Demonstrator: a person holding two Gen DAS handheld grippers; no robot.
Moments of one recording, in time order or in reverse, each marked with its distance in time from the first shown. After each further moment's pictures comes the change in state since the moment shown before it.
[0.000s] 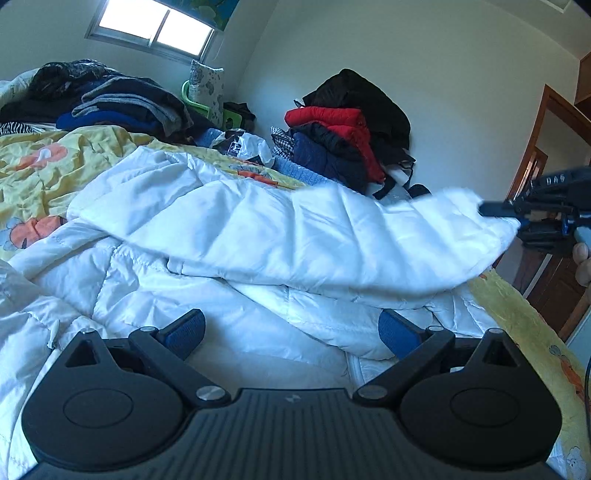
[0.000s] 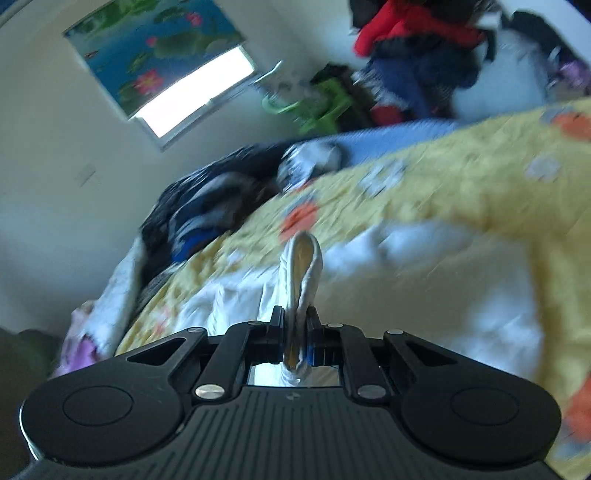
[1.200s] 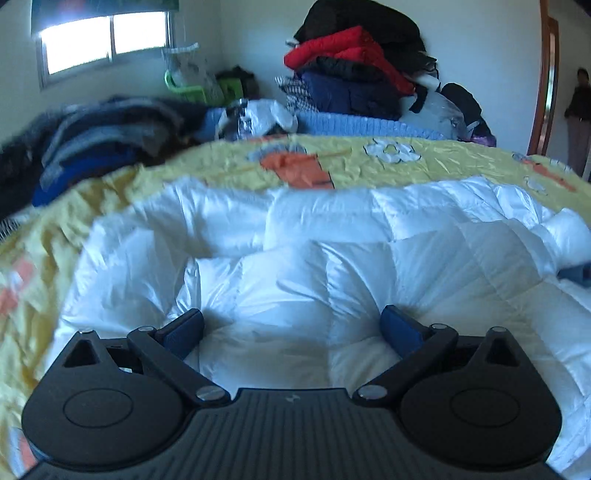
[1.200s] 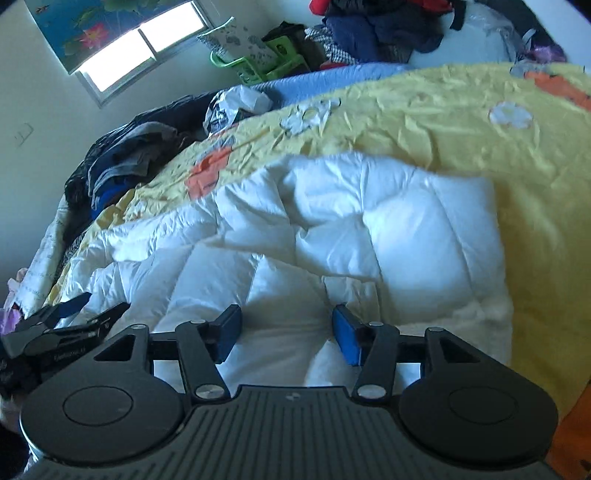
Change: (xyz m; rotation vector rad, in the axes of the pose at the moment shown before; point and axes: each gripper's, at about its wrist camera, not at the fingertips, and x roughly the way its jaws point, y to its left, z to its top) left arm 0.137 0.011 0.085 0.334 0.221 0.210; right arm 0.090 -0.048 -0.047 -0.045 0.163 -0.146
